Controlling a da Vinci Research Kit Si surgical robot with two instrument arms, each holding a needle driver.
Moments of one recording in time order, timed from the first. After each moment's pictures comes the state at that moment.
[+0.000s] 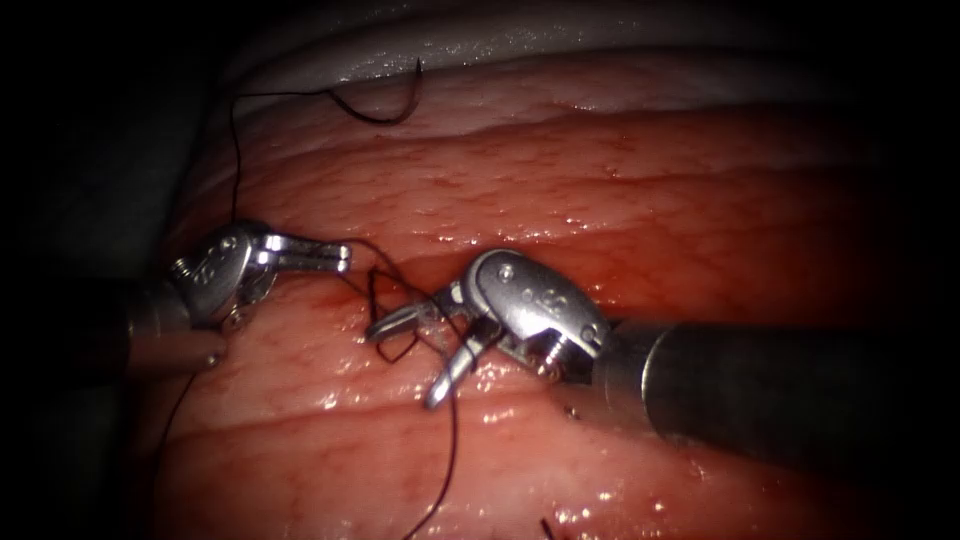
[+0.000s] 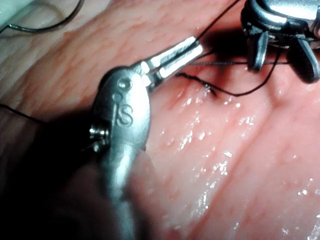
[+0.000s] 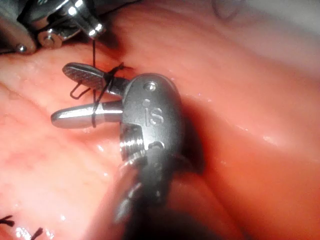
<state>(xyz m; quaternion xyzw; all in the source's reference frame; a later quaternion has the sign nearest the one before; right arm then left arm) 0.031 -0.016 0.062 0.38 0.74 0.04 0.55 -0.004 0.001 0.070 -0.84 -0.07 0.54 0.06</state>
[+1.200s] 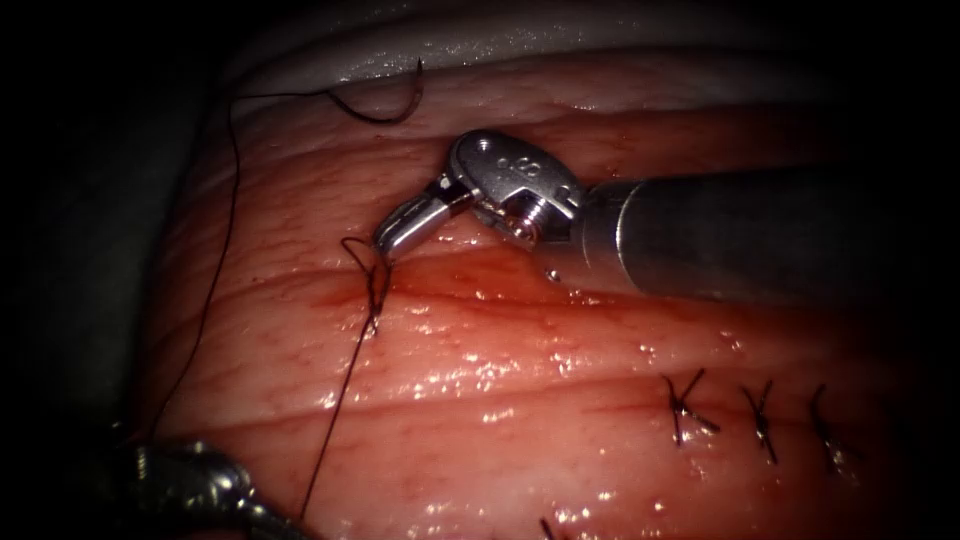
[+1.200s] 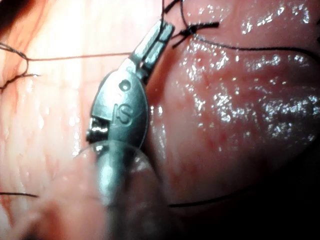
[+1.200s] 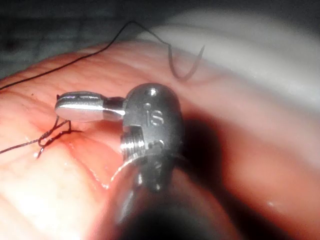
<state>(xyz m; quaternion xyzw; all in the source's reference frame) 0.033 -0.006 0.066 0.40 0.72 0.07 0.56 -0.007 -0.017 0.056 -0.78 -0.17 0.60 -0.12</state>
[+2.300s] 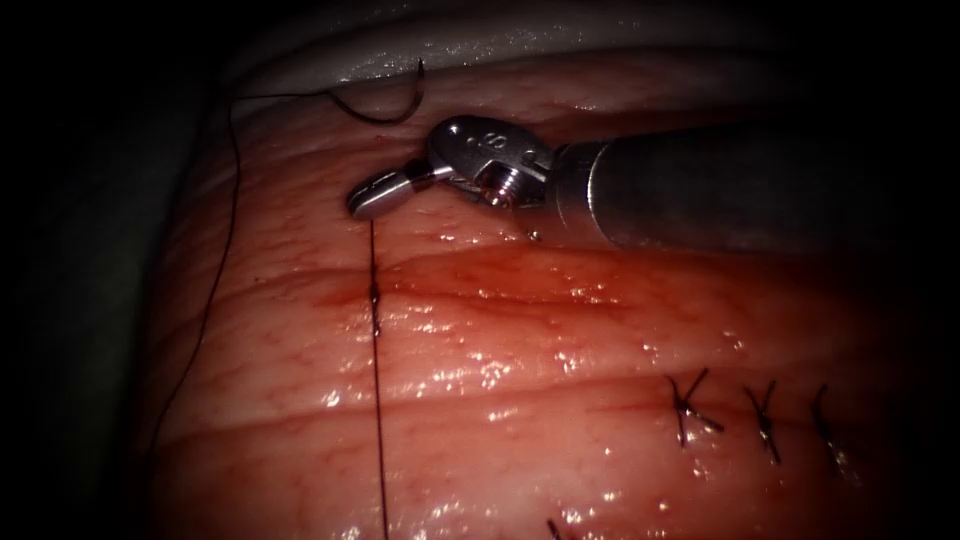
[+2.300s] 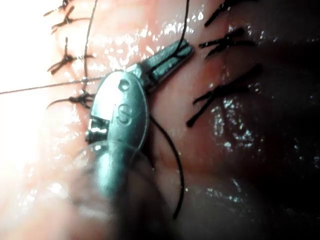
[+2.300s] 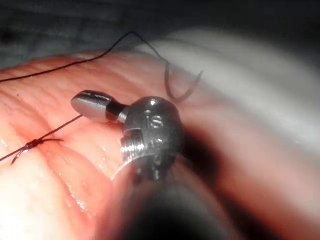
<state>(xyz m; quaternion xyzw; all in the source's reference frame) 0.034 -0.003 0.069 0.29 0.65 0.19 0.67 -0.017 -0.028 0.053 -0.78 -0.28 0.52 -0.20</state>
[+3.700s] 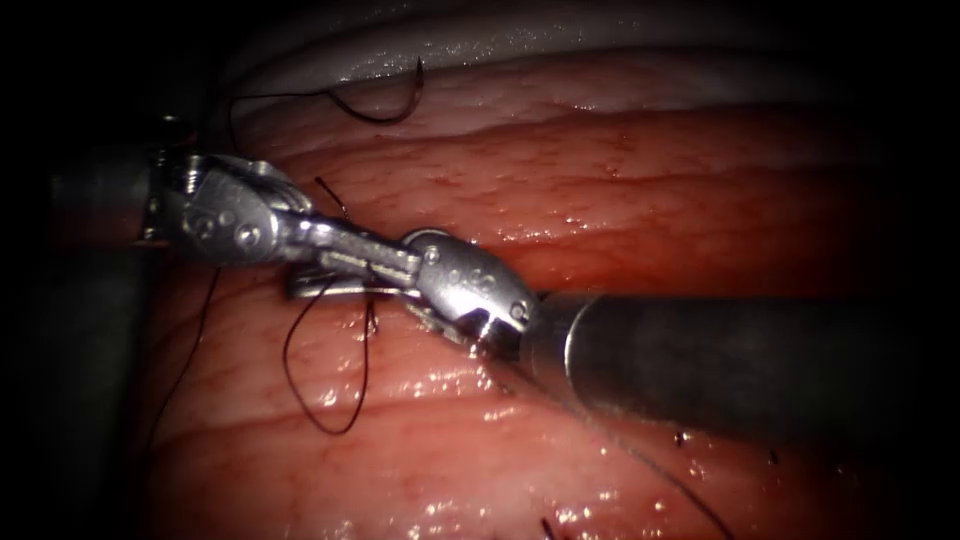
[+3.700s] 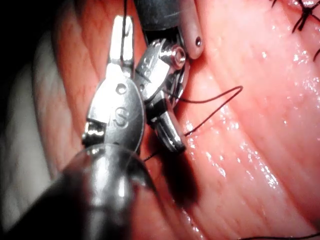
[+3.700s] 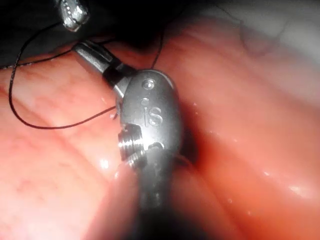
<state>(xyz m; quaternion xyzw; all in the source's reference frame) 0.037 -0.015 0.063 0.23 0.74 0.19 0.61 -0.010 0.004 0.054 -0.79 -0.02 0.60 -0.13</state>
